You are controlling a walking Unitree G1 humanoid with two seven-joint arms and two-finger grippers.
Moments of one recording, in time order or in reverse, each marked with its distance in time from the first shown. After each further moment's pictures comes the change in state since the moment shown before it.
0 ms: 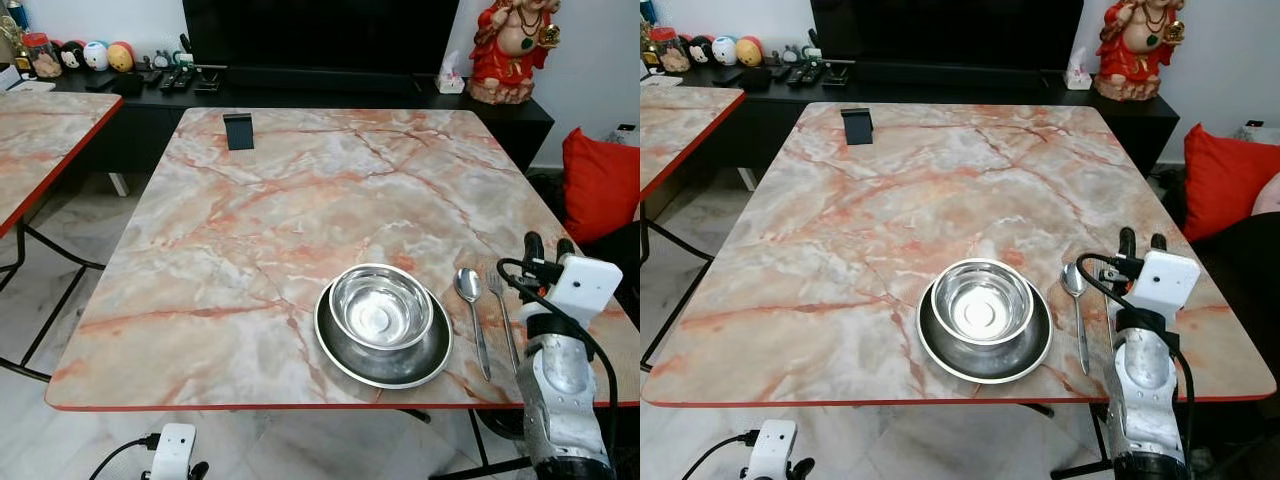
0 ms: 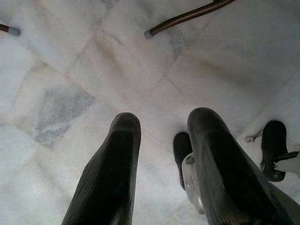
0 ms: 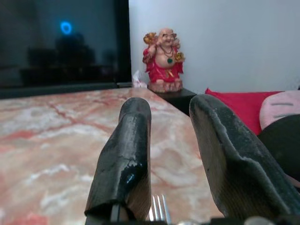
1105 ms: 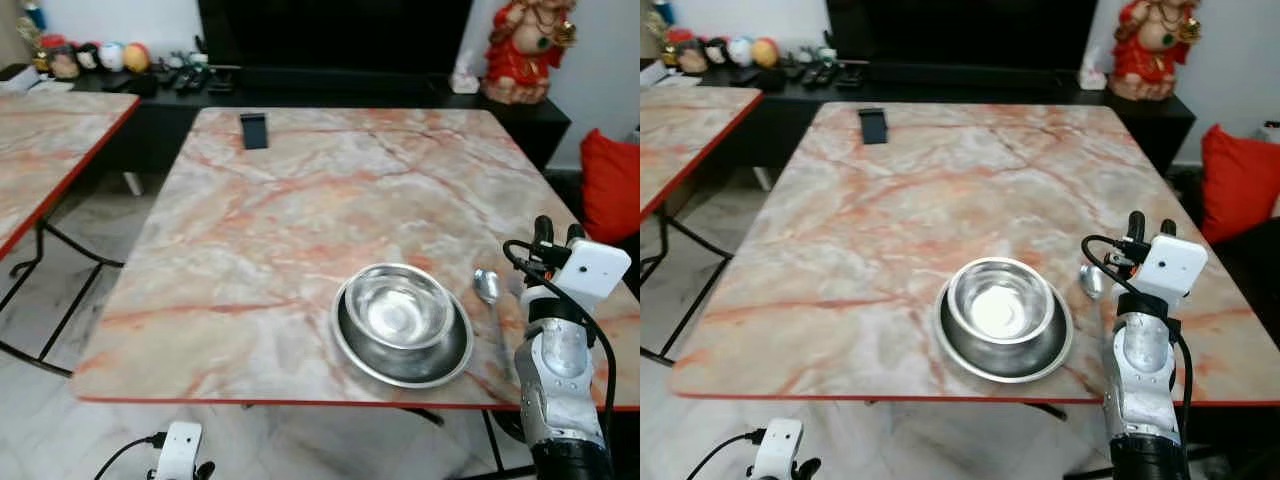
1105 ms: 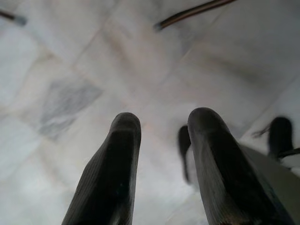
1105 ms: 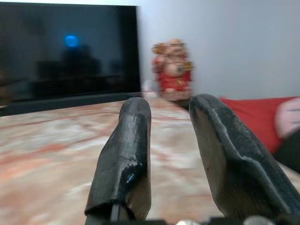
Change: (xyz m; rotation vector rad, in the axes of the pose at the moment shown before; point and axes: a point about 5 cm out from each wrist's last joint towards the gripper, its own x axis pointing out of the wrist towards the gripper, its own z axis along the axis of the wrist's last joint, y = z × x) left arm -0.002 0.002 -0.010 0.011 0.038 -0.014; right arm 0.011 0.017 0.008 0.019 -0.029 0.010
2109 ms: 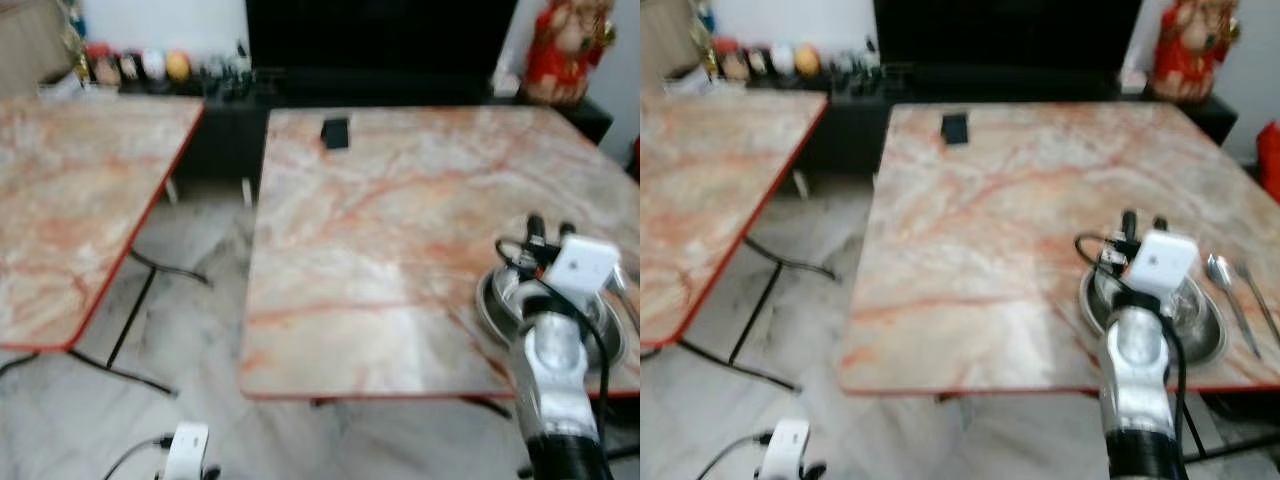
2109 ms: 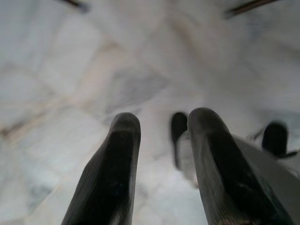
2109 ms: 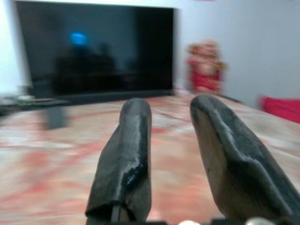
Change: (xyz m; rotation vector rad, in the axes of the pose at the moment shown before) left arm 0.004 -0.012 0.008 -0.015 0.007 -0.008; right arm 0.005 0.001 0.001 -0.030 -0.004 0.017
